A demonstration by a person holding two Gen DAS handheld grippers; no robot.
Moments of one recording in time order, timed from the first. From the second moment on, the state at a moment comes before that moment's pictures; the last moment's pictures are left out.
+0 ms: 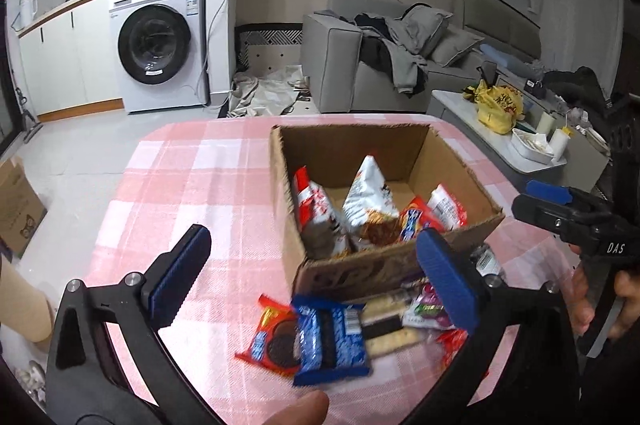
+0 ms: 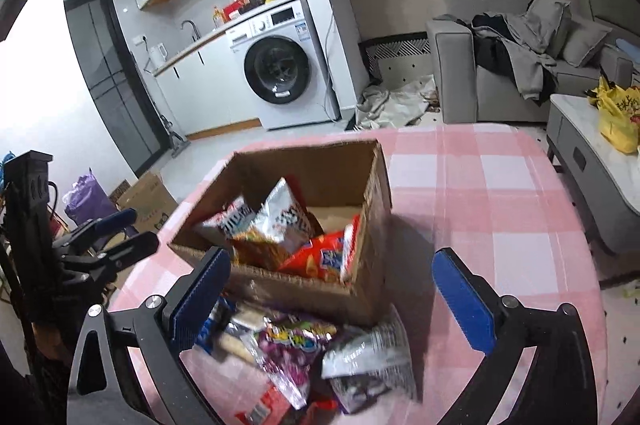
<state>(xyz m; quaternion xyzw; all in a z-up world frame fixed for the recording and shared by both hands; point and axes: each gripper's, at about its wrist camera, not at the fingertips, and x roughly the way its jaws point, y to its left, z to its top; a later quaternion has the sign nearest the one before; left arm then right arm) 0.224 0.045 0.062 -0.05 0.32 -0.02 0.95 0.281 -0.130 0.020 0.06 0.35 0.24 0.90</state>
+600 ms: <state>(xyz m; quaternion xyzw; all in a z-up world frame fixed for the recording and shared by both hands) 0.184 0.058 0.003 -0.05 0.36 0.00 0.93 0.252 -0.148 -0.022 0.03 0.39 0.21 0.90</state>
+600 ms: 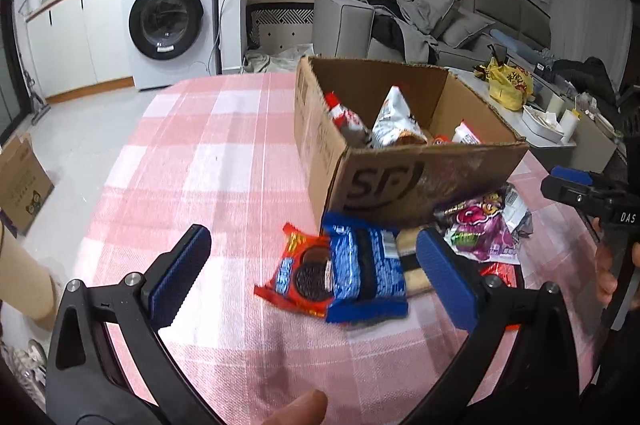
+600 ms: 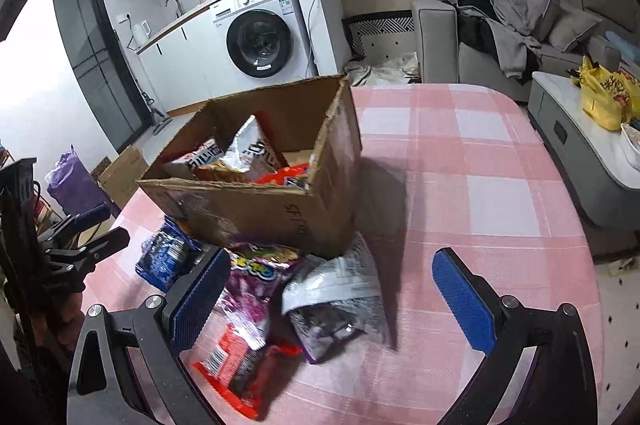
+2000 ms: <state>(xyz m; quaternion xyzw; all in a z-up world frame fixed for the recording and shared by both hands) 0.198 0.034 -0.039 -0.03 0.40 -0.02 0.91 0.281 -0.140 -0.087 -0.03 0.46 0.20 0.87</state>
